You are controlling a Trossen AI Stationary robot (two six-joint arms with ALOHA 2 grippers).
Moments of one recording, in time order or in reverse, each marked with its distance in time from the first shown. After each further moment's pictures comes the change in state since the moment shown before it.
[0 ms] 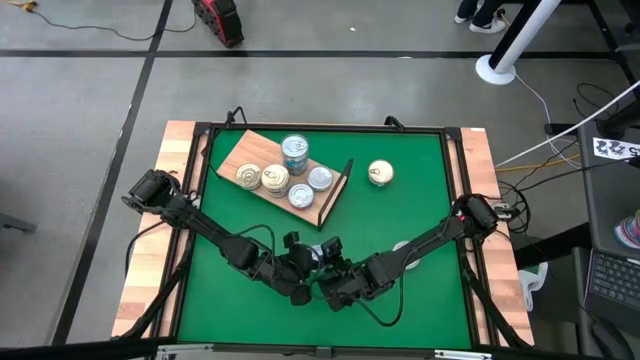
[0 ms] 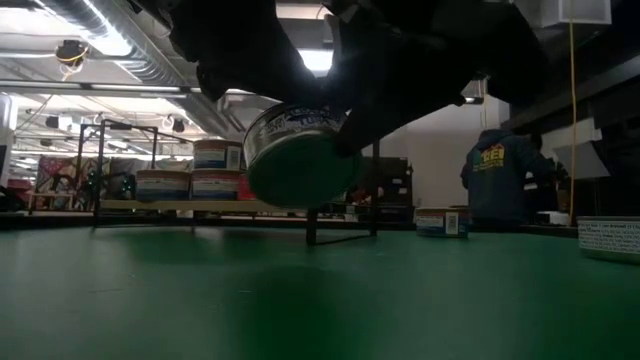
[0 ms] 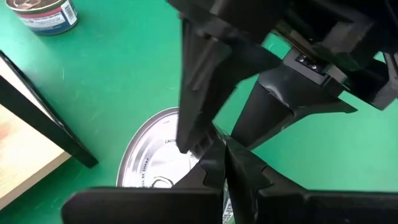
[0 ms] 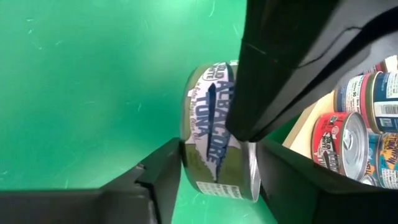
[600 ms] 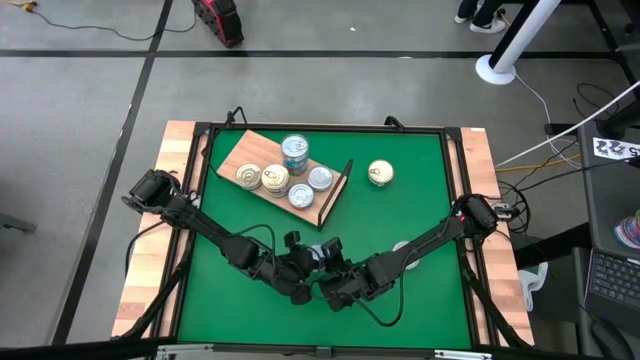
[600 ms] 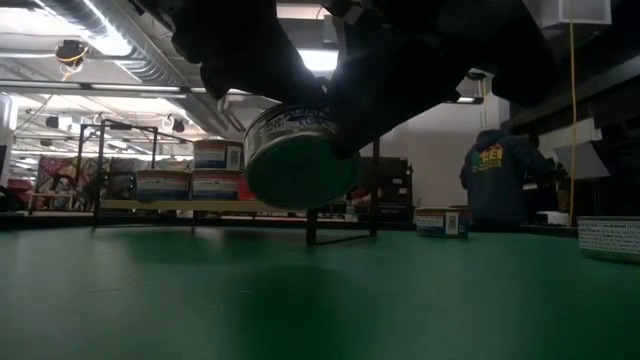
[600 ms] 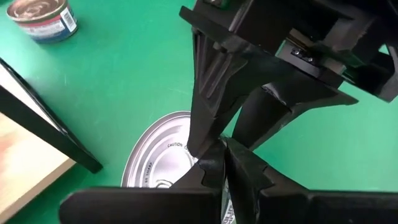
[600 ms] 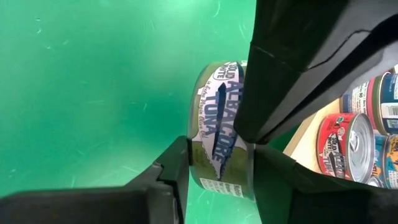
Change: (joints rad) left arm 0.000 0.000 0.000 0.000 0.003 0.053; right arm 0.000 0.000 0.000 -0.003 -0.016 0.001
